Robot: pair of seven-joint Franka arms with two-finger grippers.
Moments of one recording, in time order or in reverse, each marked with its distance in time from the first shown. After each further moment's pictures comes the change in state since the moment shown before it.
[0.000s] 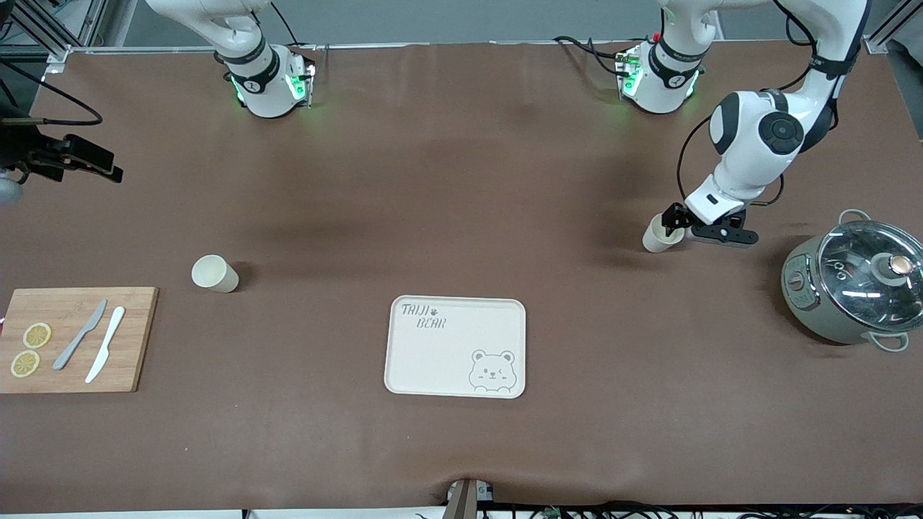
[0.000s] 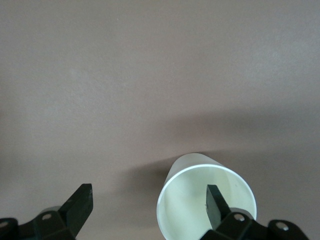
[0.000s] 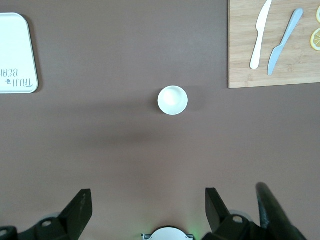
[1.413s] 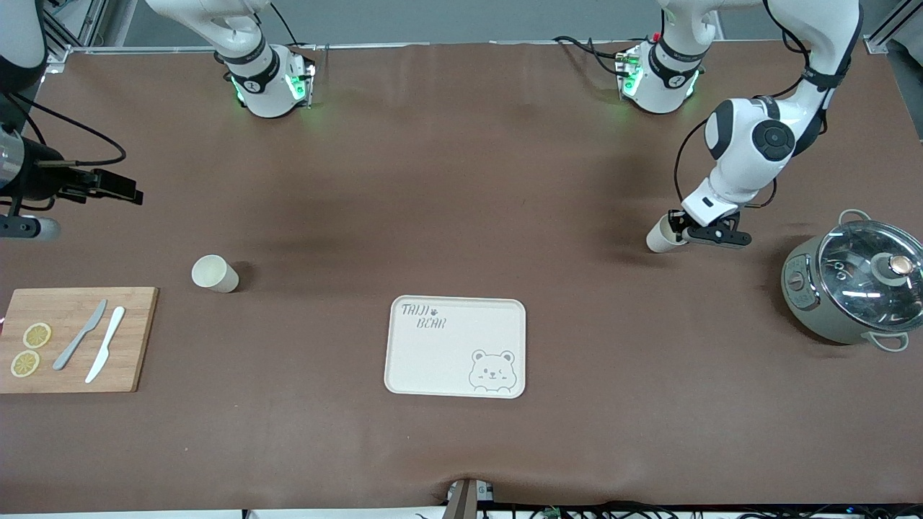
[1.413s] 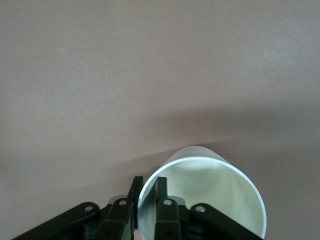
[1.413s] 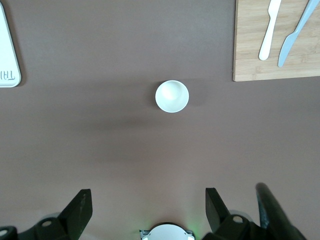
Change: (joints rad) left arm 0.020 0.060 0.000 -0.020 0.000 0.067 0.021; right arm 0.000 0.100 0.002 0.005 -0.002 0.007 0.000
